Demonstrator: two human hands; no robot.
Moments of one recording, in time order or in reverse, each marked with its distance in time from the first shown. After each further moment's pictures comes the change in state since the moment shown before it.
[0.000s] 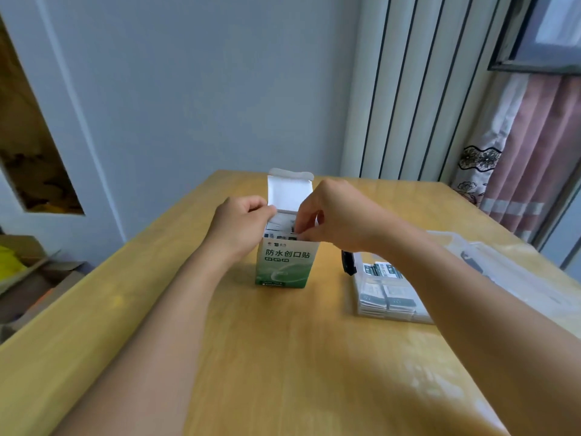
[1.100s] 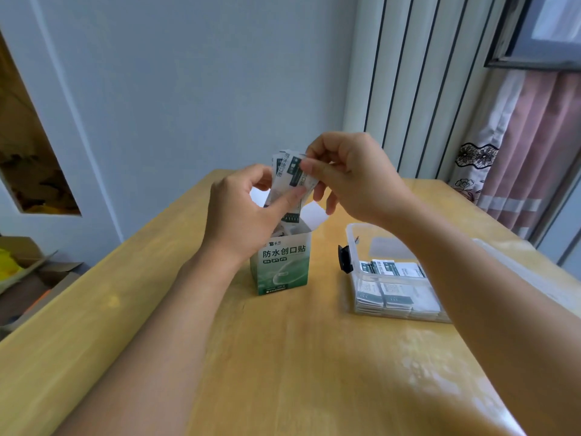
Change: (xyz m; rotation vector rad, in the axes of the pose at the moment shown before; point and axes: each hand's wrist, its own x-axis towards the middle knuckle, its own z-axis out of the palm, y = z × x) left_hand -0.013 0.022 0.005 0.073 0.256 0.500; right_hand 0.000 0.005 -0.024 0.493 0.389 -0.036
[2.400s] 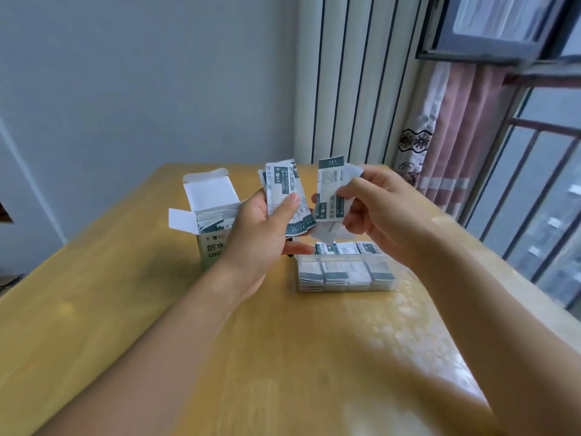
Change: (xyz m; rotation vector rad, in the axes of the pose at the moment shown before) left_hand -0.045 0.077 0.047 -0.782 -0.360 -0.532; right_hand -0.087 0.015 -0.060 0.566 0.186 0.464
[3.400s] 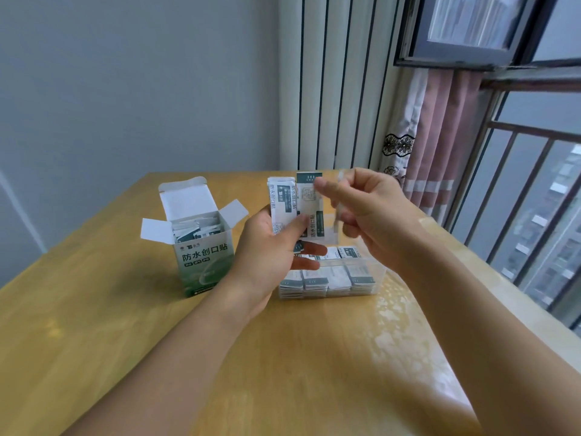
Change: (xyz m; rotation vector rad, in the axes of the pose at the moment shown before) left_hand -0.005 -0.009 0.037 0.015 -0.051 -0.047; right_hand -0.009 -0.002 -0.018 -0.005 0.094 -0.051
